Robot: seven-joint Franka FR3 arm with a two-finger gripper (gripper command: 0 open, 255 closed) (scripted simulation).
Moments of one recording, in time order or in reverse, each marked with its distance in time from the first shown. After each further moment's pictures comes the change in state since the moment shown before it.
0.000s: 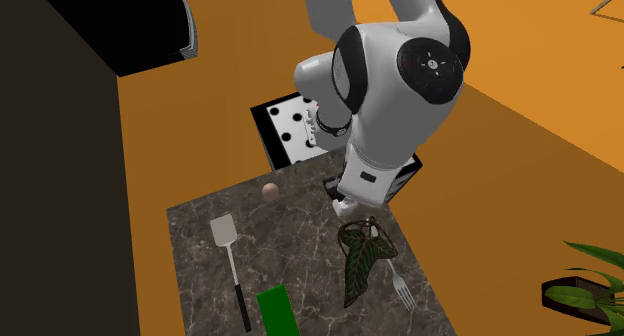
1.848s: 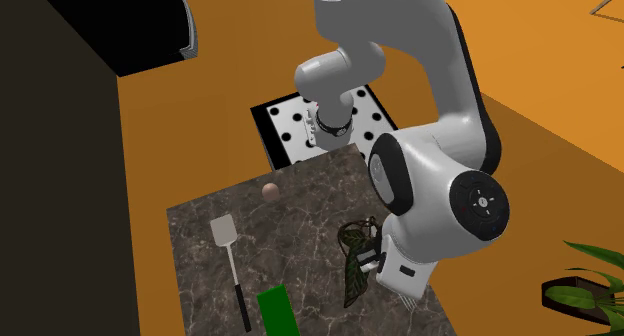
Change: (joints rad) arm 0.062 0.456 -0.001 0.168 0.060 0.280 0.055
